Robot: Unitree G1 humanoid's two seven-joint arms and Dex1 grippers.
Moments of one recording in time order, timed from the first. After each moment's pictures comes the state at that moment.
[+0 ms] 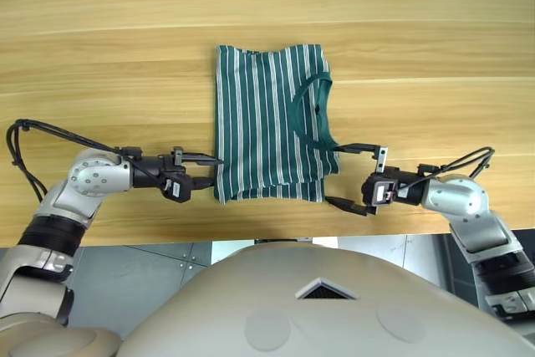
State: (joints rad) left arm 0.05 0.88 -0.37 0.28 0.05 -0.91 -0.98; right arm 0.26 -0.75 0.27 -0.09 -0.04 -0.48 0.87
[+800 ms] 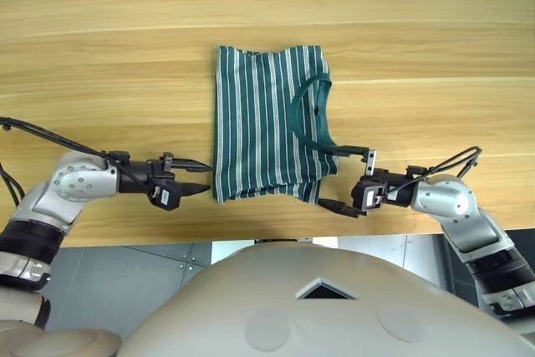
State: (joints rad) left arm 0.12 1.00 -0.38 0.21 0.04 -0.91 -0.97; right arm 0.30 -0.78 0.33 -0.13 -0.07 -0.53 0.82
